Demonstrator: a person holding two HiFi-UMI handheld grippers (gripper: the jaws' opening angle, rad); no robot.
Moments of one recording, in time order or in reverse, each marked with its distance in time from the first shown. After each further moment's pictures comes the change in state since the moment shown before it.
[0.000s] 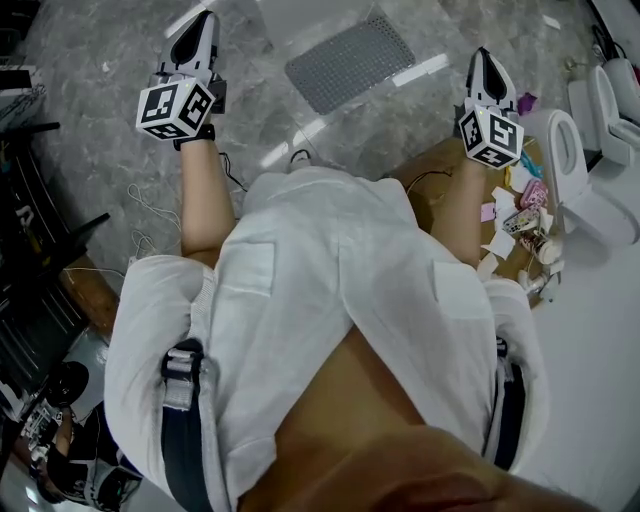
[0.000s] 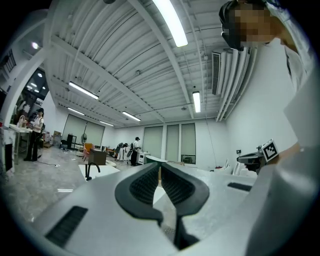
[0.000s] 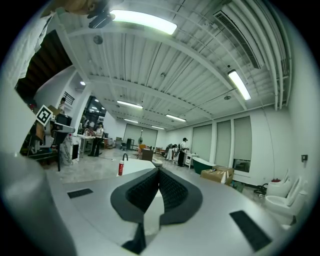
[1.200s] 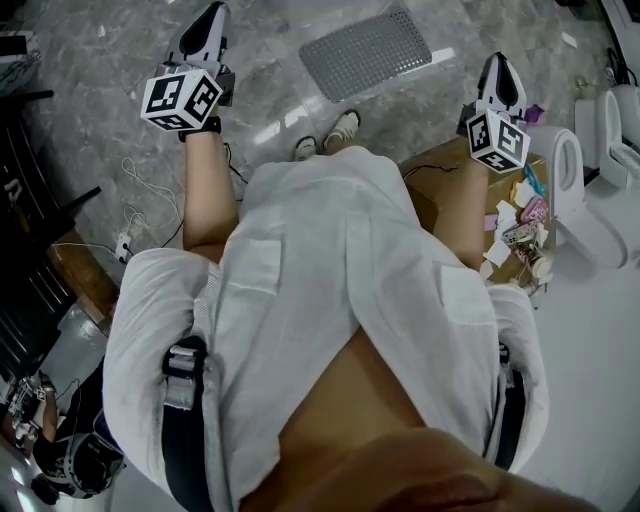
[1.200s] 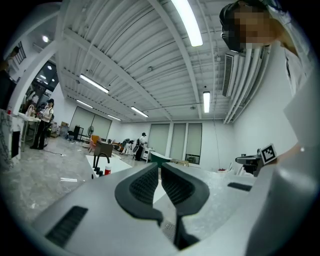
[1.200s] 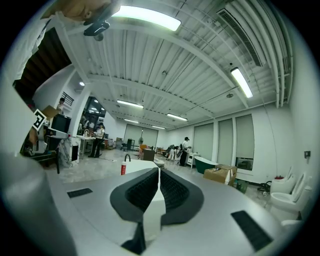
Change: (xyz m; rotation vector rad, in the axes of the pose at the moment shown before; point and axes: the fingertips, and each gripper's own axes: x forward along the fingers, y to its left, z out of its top) left arm -0.016 0.080 -0.038 -0.089 0.028 0.047; right arm 0.061 0.056 -0.004 0.018 -0.005 -0.002
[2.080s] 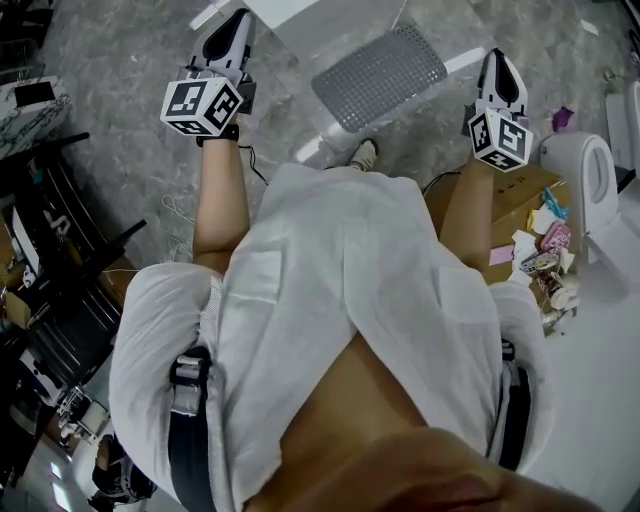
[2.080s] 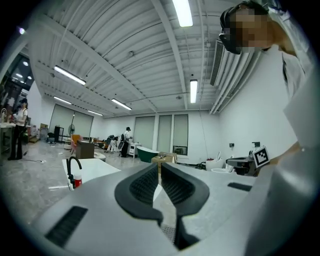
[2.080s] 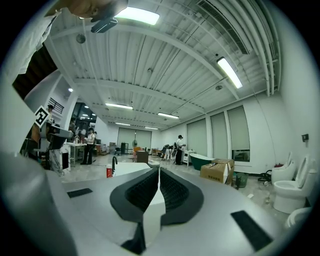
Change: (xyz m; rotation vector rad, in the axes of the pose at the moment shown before) left arm 0.203 -0.071 0.009 0.096 0.097 -0.164; right arm 0.105 -0.112 -0.042 0.101 -0.007 -0.044
